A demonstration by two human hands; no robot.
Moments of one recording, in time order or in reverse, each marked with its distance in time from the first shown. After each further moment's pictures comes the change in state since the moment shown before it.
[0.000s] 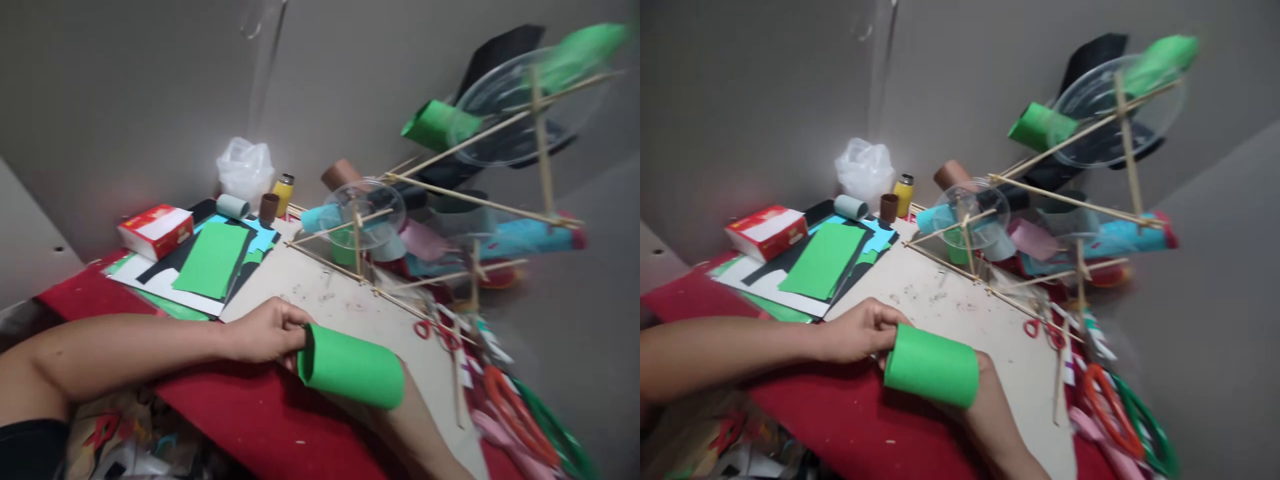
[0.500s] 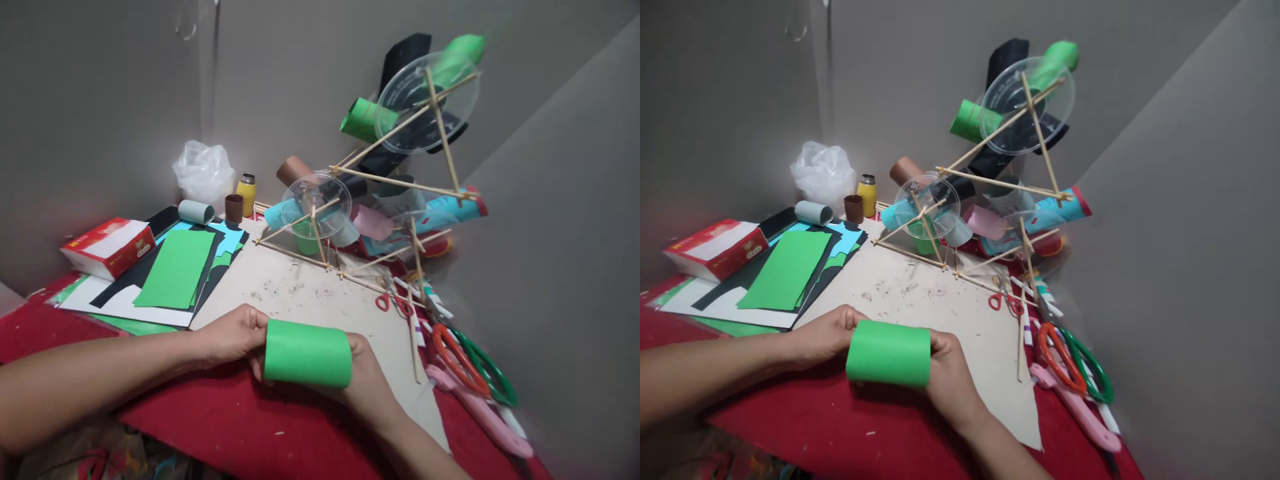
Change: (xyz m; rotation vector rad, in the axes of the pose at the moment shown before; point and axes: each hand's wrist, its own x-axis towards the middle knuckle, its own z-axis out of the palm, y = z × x) left_hand 0.004 0.000 0.000 -0.030 -0.085 -0.137; right_hand -0.001 -0.009 0.008 0.123 0.095 0.012
